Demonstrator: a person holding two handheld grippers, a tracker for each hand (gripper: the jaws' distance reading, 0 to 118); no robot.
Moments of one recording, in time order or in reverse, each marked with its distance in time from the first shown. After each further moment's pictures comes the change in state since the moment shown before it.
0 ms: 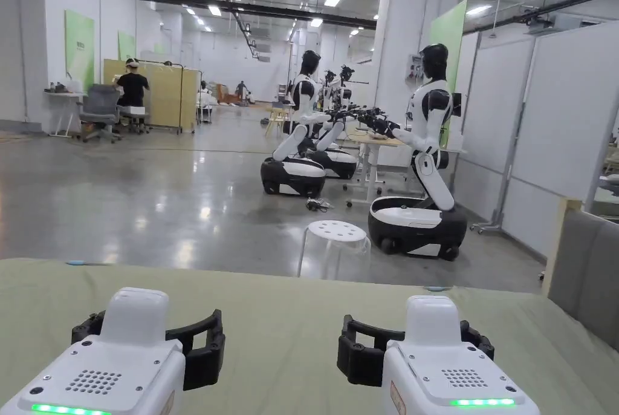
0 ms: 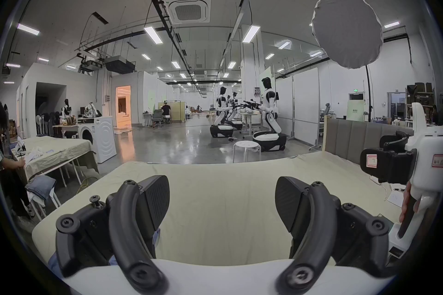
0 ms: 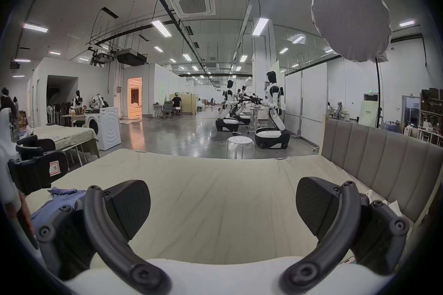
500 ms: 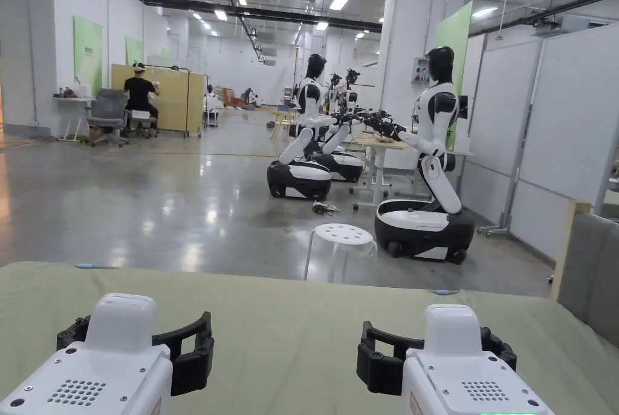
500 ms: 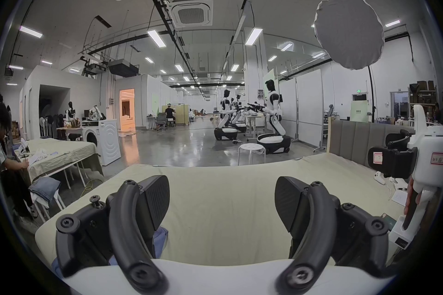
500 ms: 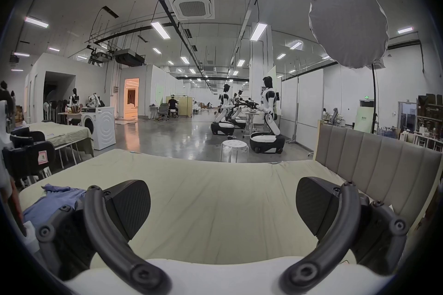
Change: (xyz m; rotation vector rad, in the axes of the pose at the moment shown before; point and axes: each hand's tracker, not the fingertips) left arm -0.012 0.000 0.010 0.024 0.032 -0.008; right arm 0.009 -0.004 0.003 0.021 -0.028 0.023
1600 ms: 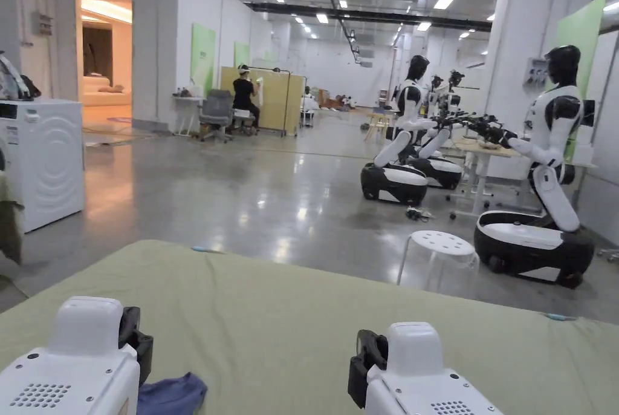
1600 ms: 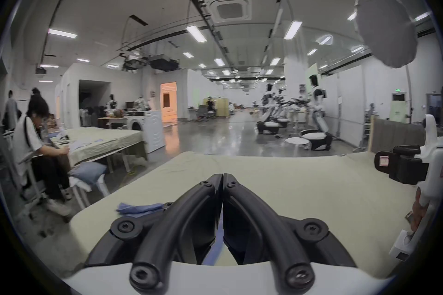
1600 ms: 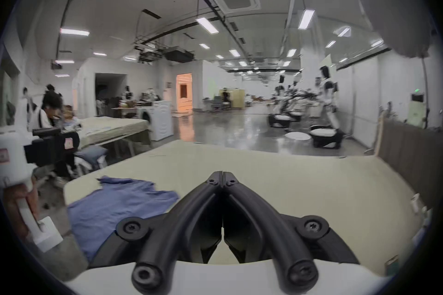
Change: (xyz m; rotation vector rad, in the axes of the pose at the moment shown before) left arm -0.123 -0.024 0.080 -0.063 0.350 0.032; right arm -0.154 -0.009 0.007 -0.059 0.456 -0.036
